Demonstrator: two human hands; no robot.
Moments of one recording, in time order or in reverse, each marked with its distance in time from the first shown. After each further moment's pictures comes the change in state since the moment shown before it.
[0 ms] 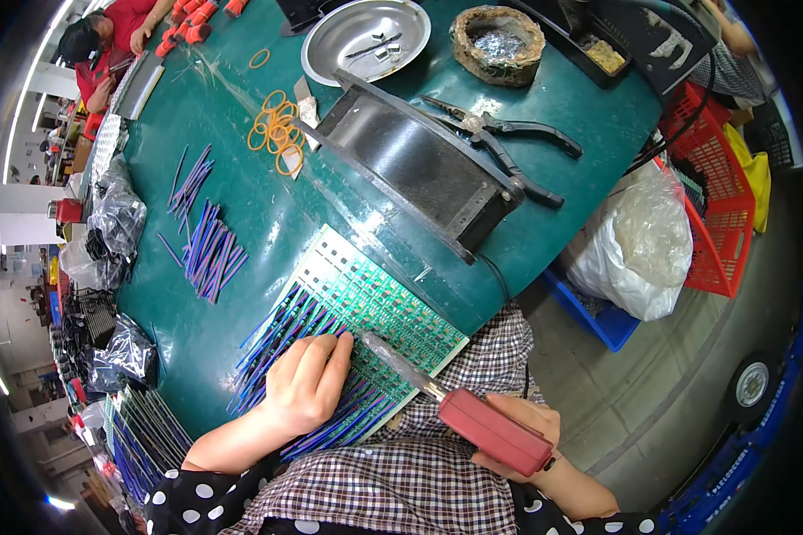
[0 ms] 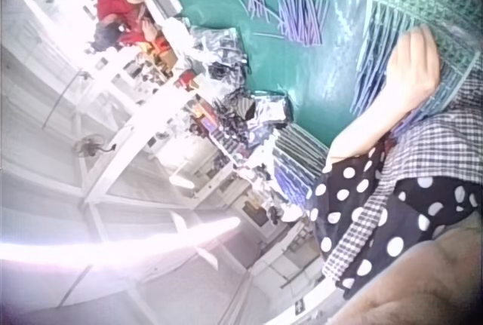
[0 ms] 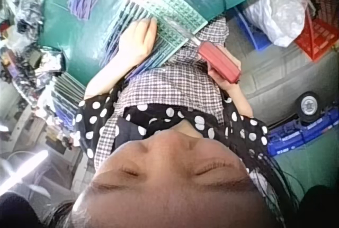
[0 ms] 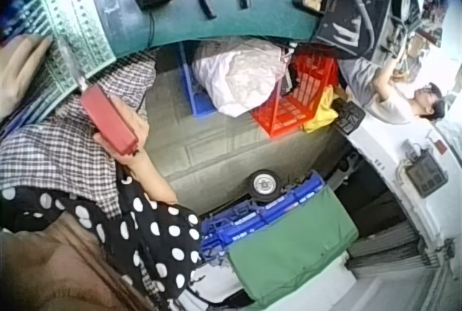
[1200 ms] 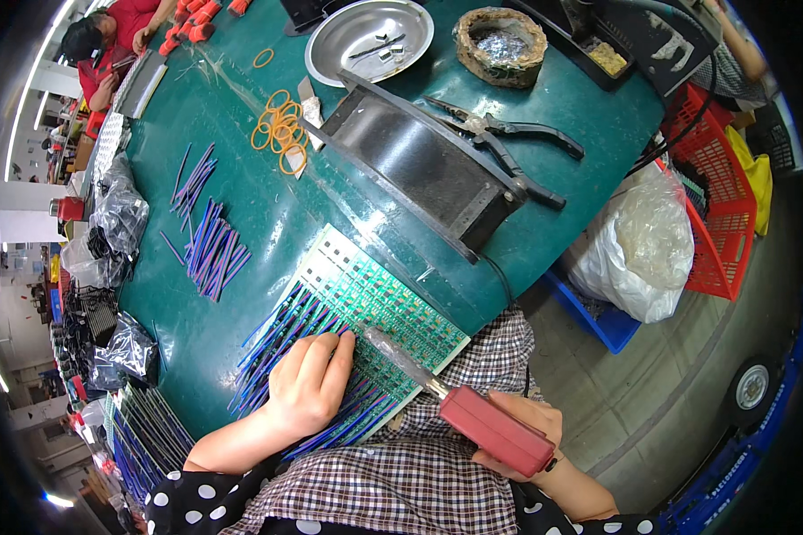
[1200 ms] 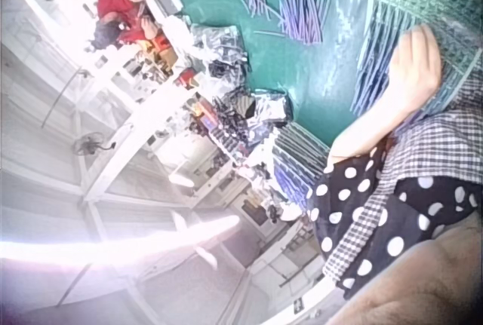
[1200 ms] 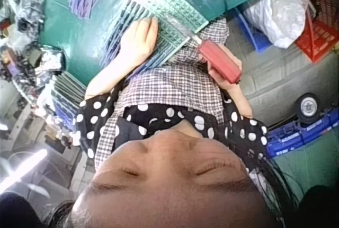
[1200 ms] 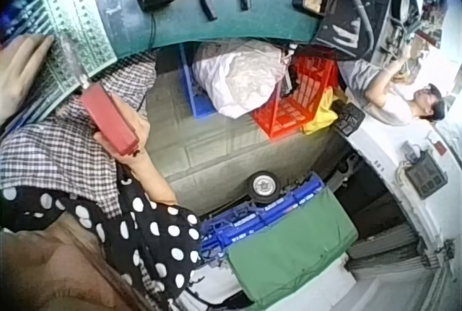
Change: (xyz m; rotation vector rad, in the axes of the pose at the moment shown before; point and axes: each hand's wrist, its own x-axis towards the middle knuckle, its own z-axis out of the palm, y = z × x) left_hand -0.002 0.004 0.001 0.000 -0.026 -0.046; right_hand 0.004 0.002 -0.005 -0.053 -0.018 -0.154
